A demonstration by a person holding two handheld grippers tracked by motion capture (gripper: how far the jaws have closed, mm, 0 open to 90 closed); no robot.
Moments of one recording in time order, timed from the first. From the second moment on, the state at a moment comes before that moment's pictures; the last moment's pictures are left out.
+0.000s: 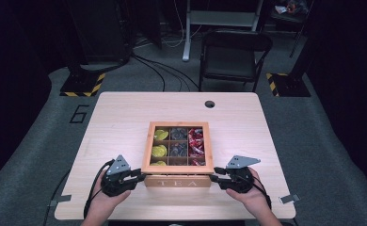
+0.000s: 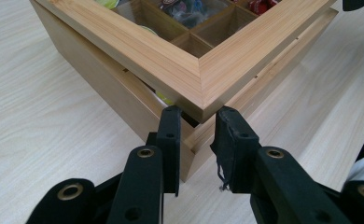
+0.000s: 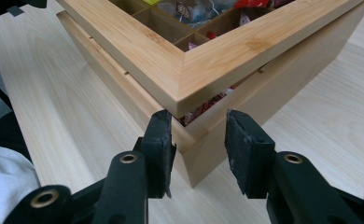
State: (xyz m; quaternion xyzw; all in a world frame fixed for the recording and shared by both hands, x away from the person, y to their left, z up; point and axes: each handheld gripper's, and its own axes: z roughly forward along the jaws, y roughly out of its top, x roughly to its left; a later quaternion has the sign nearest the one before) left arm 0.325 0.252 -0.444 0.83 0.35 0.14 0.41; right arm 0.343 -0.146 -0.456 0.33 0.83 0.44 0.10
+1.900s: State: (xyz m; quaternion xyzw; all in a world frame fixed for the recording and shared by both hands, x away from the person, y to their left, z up) left arm 0.359 0.249 -0.427 0.82 0.33 0.20 0.42; right arm 0.359 -0.137 -0.406 0.35 0.83 0.43 0.07
